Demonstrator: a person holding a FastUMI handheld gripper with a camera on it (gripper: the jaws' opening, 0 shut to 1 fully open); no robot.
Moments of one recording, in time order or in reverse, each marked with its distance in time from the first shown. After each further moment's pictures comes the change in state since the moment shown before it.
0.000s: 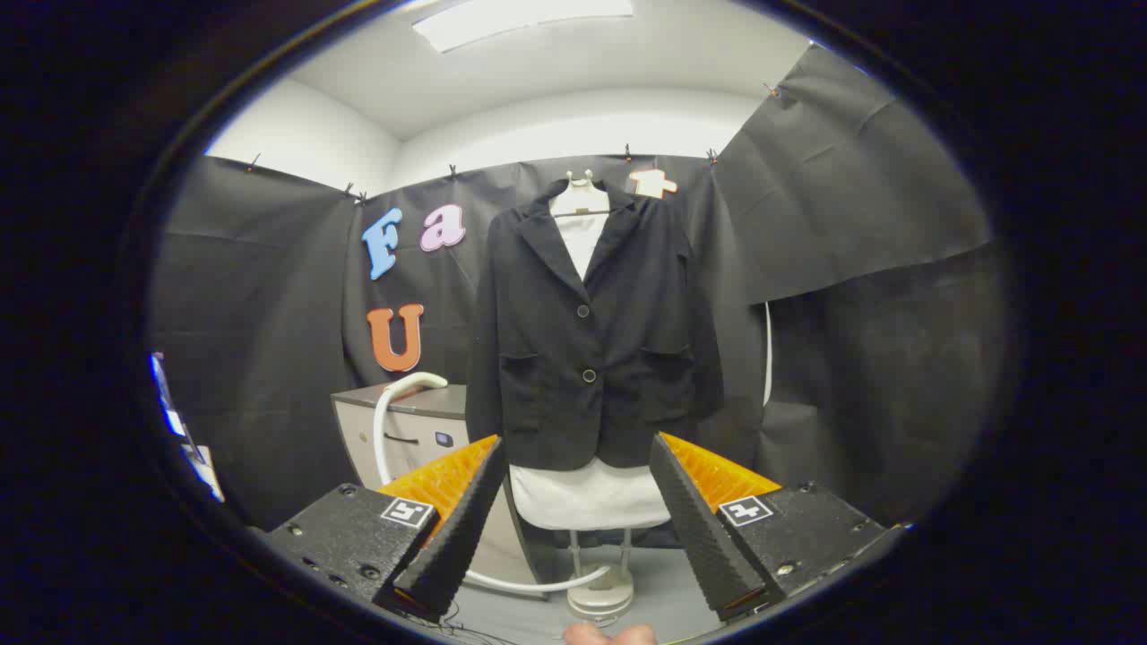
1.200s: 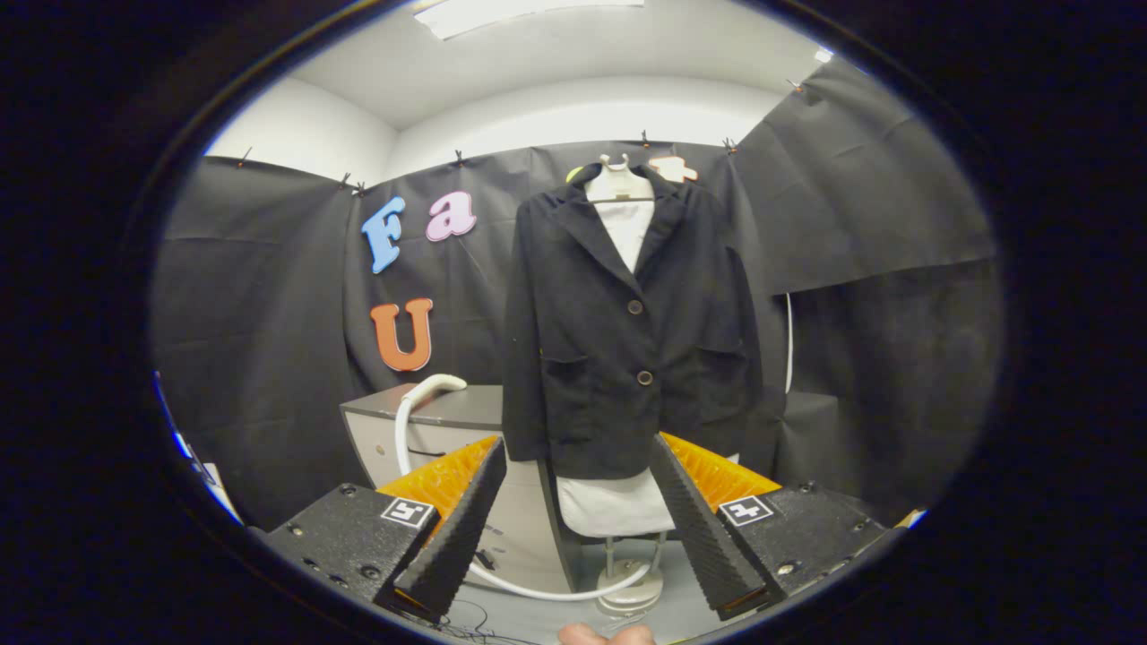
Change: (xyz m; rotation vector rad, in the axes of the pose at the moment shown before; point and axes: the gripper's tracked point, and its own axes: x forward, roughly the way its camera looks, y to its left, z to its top) arm 0.048 0.118 0.025 0.002 0.036 -0.002
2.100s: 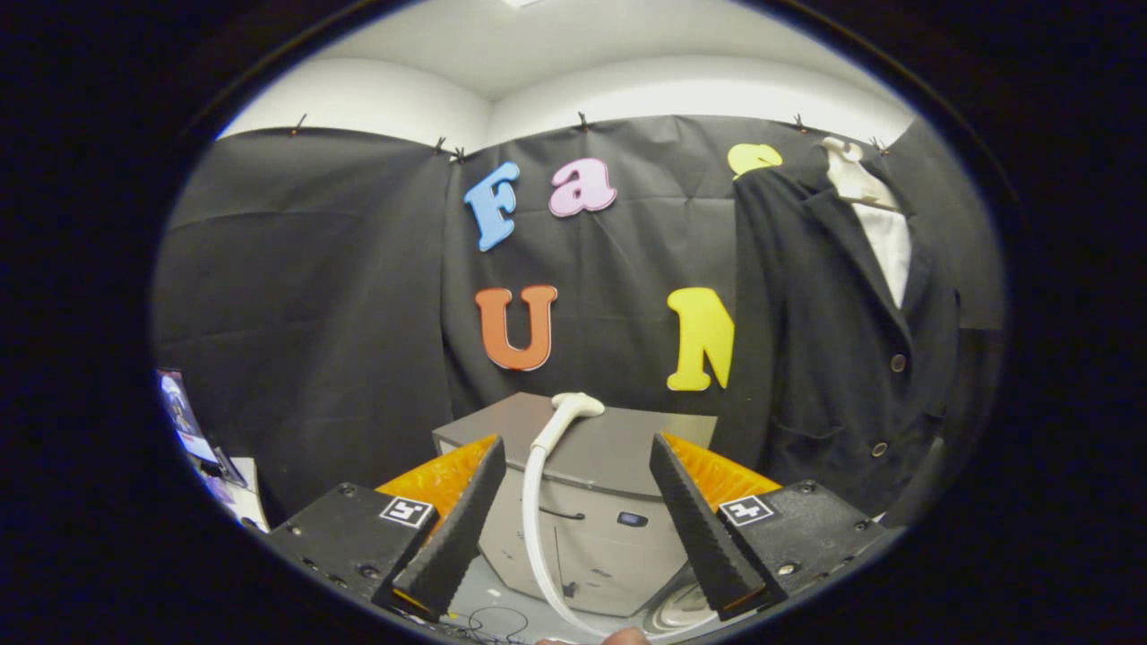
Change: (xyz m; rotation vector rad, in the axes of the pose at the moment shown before) arm 0.181 0.243 0.039 -0.099 0.123 0.327
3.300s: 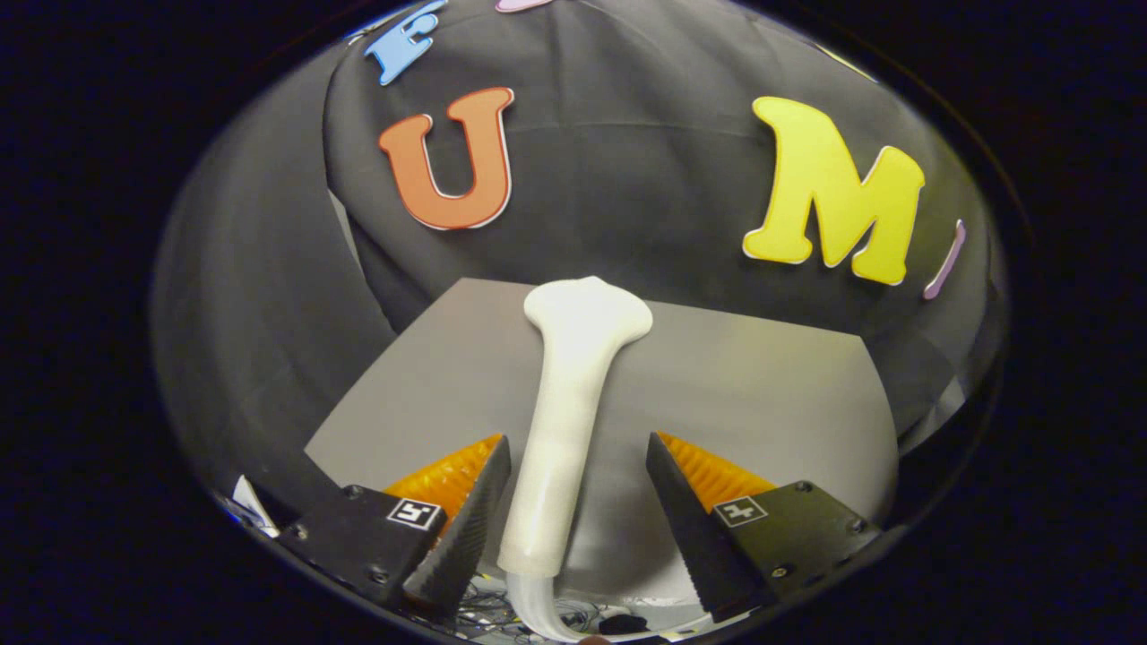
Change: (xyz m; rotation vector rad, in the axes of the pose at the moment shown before) arm 0.308 0.013 -0.097 0.095 0.617 -0.113
